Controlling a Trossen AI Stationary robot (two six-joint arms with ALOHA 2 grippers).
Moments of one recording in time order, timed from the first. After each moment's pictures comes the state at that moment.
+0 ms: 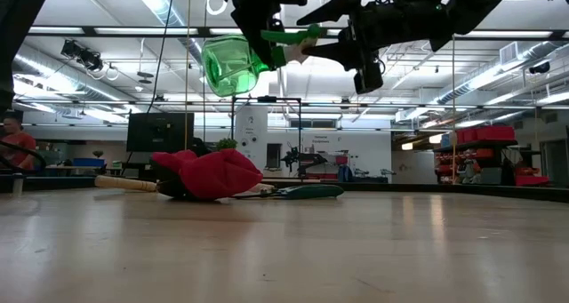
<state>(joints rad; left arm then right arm) 0.11 1.90 1.93 -1.27 -0.05 0.29 -0.13 1.43 0.77 0.47 -0.28 1.41</state>
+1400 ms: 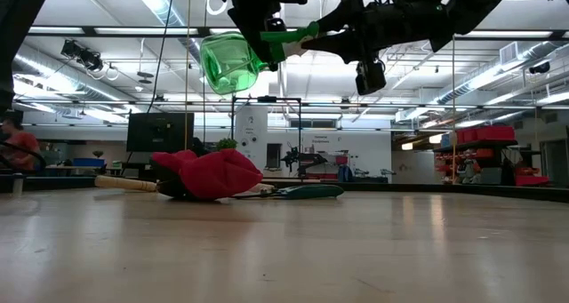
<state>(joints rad) 0.11 1.90 1.93 -1.27 -0.05 0.33 -0.13 1.43 0.77 0.45 -0.30 1.43</state>
